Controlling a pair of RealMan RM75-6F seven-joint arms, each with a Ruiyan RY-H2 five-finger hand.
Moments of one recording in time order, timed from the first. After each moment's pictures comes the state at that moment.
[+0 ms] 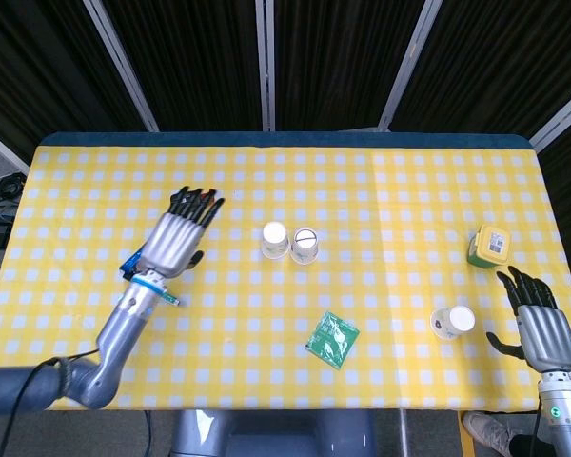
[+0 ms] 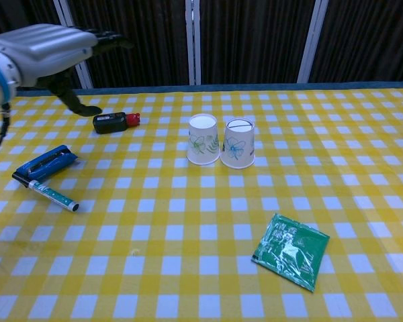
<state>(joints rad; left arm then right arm) -0.87 -1.41 -0.01 -1.69 1.03 1.33 0.61 0.14 -1.11 0.08 -1.64 -1.36 1.33 -0.06</state>
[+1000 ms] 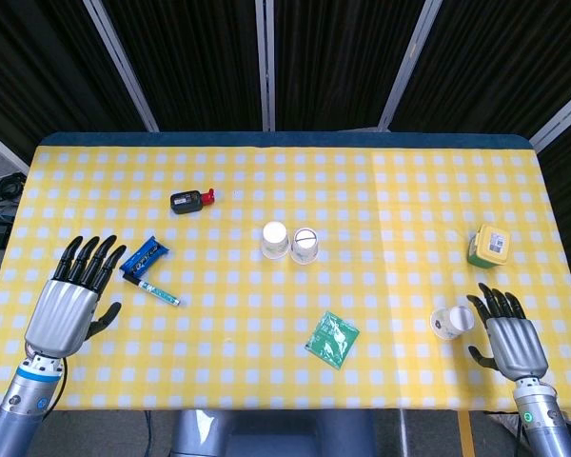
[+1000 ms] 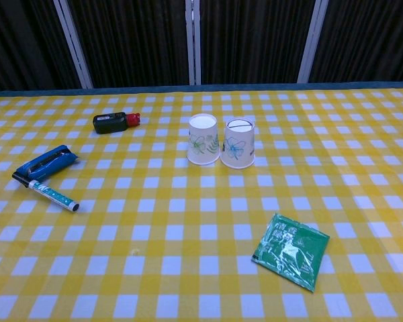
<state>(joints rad) -0.40 -1.19 0.14 -1.87 1.54 1.66 0.49 0.16 -1.19 0.03 -1.62 -1.34 1.24 -0.23</state>
